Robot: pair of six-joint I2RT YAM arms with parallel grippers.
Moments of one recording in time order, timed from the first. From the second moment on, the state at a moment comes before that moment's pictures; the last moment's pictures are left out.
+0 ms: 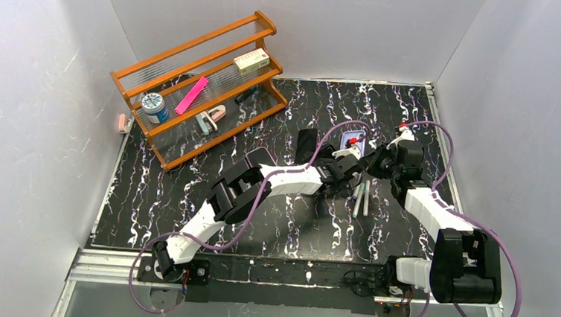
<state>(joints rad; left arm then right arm) -1.07 2.34 1.74 -0.33 -0.94 0.13 0.10 1.24 0.57 0.12 -0.27 0.49</state>
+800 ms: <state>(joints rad) -0.82 1.85 1.44 -0.35 -0.53 -0.26 0.10 1.47 0.82 0.02 -0.36 0.39</state>
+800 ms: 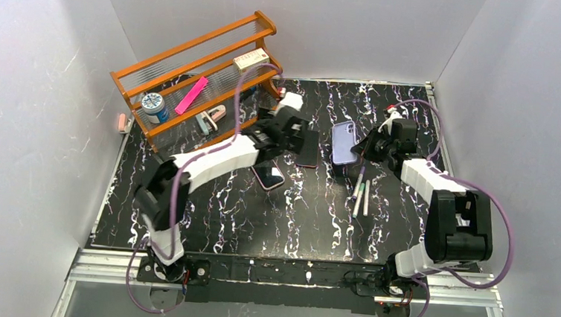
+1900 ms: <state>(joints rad) -0.52 1.23 0.93 -0.37 -0.24 -0.66 0.14 1.78 0.87 0.21 -0.48 0.54</state>
